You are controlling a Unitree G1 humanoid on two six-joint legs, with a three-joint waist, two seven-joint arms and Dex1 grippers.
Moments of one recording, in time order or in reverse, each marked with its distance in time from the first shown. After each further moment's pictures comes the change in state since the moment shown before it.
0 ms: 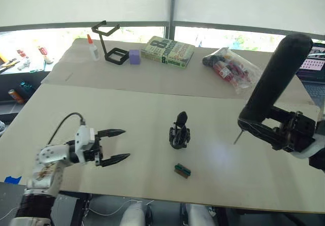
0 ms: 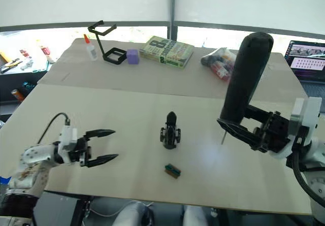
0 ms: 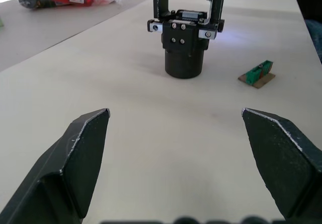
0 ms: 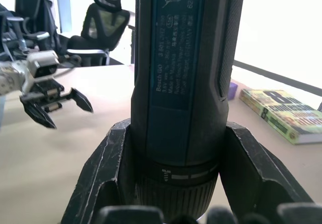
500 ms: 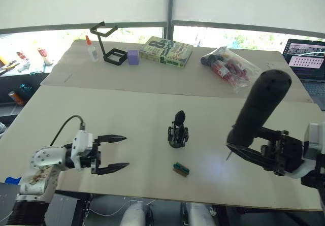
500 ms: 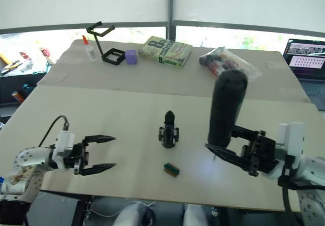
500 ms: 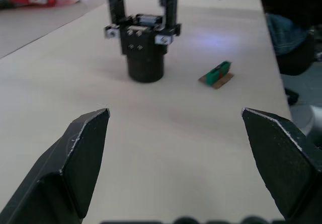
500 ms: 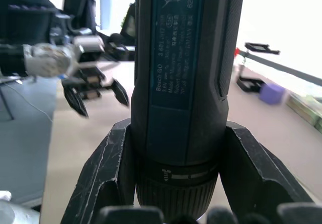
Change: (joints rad) left arm 0.036 -0.015 -0.069 -0.181 0.007 0.065 -0.016; right arm -0.008 0.040 0.190 -0.127 0.003 -0.058 0.023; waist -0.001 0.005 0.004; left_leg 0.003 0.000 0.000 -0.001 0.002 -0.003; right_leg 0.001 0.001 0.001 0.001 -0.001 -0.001
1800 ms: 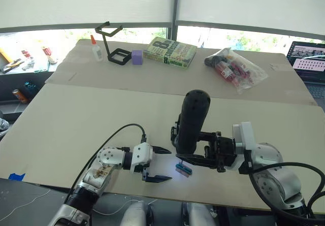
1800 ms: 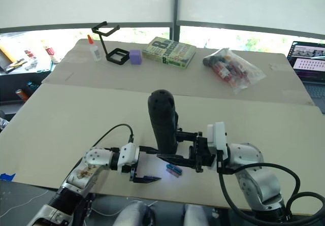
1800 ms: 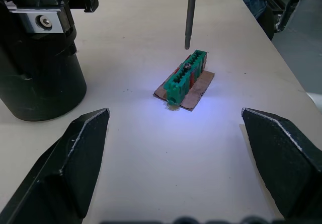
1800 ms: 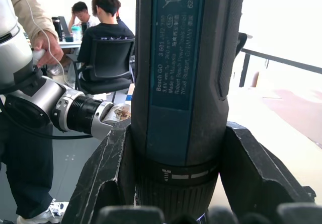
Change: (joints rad) left arm -0.187 -0.246 -0.354 0.183 0.321 -0.090 0.147; right arm -0.211 0.167 0.453 0.180 -0.201 -0.098 0.052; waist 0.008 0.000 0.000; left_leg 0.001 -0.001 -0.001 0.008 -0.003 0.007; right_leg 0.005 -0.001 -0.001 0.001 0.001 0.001
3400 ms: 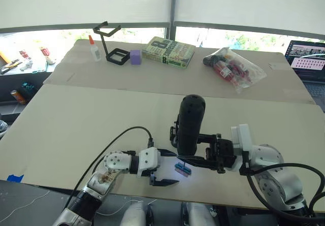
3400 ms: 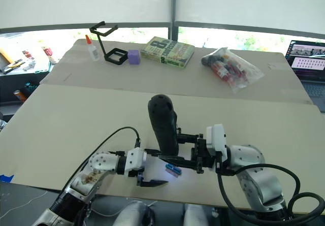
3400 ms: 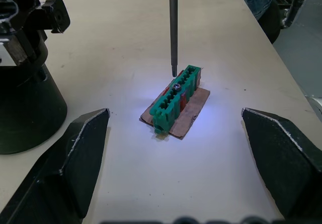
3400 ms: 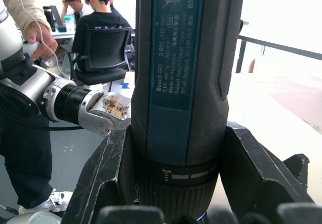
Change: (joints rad) left arm 0.038 -0.008 -0.064 -0.096 0.045 0.031 0.114; right arm 0.019 -0.017 0.000 0.011 -0.023 0.000 0.006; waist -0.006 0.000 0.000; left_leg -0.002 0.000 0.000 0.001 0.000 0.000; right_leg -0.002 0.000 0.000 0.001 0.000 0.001
